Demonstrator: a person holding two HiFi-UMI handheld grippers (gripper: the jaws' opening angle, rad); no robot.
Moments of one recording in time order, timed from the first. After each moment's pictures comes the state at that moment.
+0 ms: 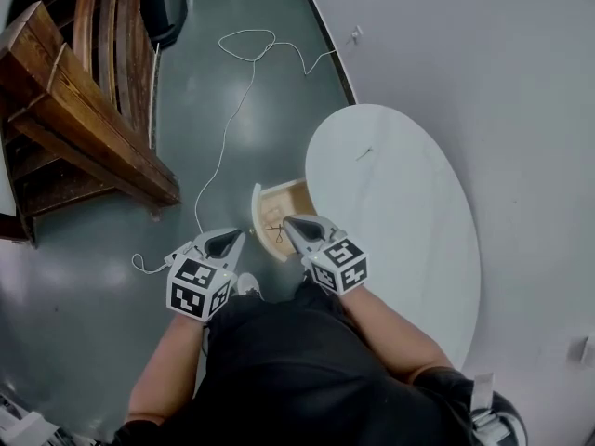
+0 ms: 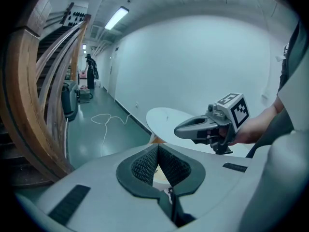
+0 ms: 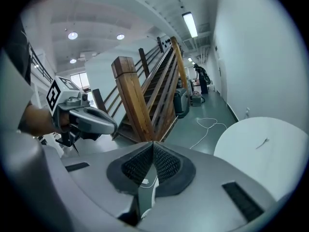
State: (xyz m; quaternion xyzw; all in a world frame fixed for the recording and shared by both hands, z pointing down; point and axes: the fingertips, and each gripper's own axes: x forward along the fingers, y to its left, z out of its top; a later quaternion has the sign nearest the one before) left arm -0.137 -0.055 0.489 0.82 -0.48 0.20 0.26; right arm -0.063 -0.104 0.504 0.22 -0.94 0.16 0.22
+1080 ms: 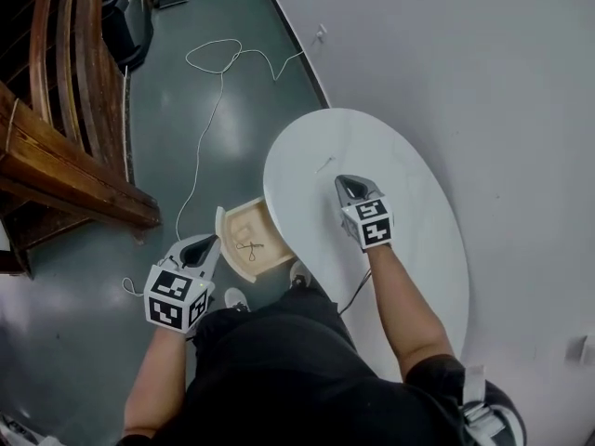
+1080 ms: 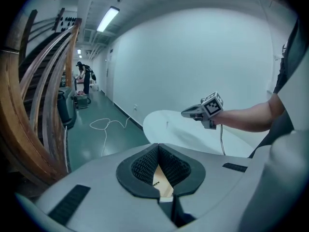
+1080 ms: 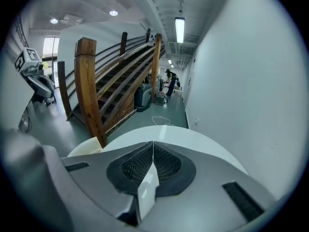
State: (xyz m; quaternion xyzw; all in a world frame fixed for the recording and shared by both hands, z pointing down) left arm -0.090 -0.120 0.470 0.82 -0.48 0.22 0.23; right arm 0.144 -0.301 0.515 0.40 -0.86 0.05 0.32
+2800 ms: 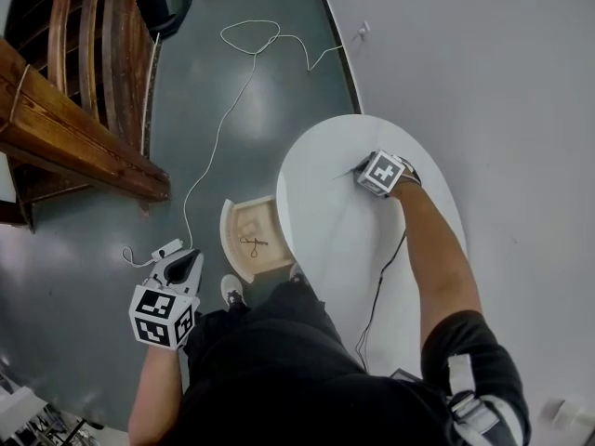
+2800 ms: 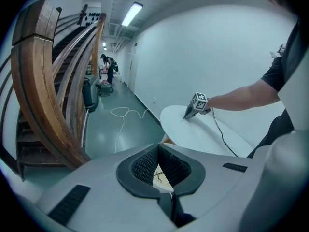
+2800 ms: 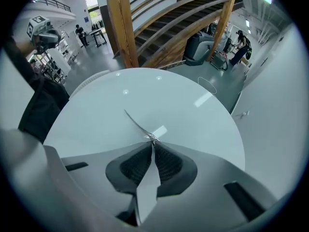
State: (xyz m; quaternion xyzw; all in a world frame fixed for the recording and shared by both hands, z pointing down) left arm -0.123 -0.093 0.493 0.73 -0.57 0.22 0.30; right arm 0.161 -0.406 0.649 0.05 -0.78 0.00 0.62
